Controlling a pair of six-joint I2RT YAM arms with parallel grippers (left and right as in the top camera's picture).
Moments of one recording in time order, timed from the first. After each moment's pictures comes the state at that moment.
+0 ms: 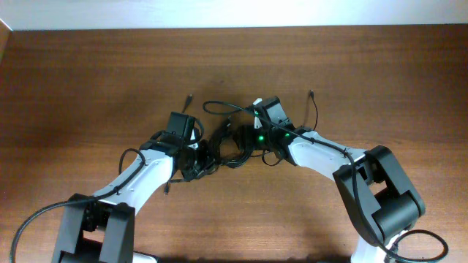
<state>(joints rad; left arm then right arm) -0.26 1.59 0.81 -0.47 0.43 -0.82 0.53 1.93 1.05 -0.07 -0.26 0.52</state>
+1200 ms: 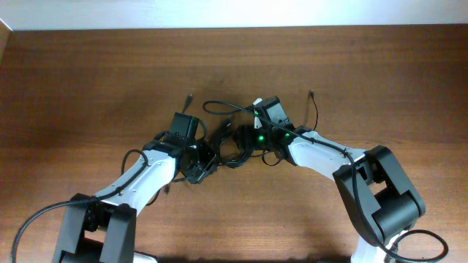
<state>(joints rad) -0.28 1.59 0.81 -0.46 0.38 -1.10 0.53 1.93 1.05 -0.07 -0.26 0.52</state>
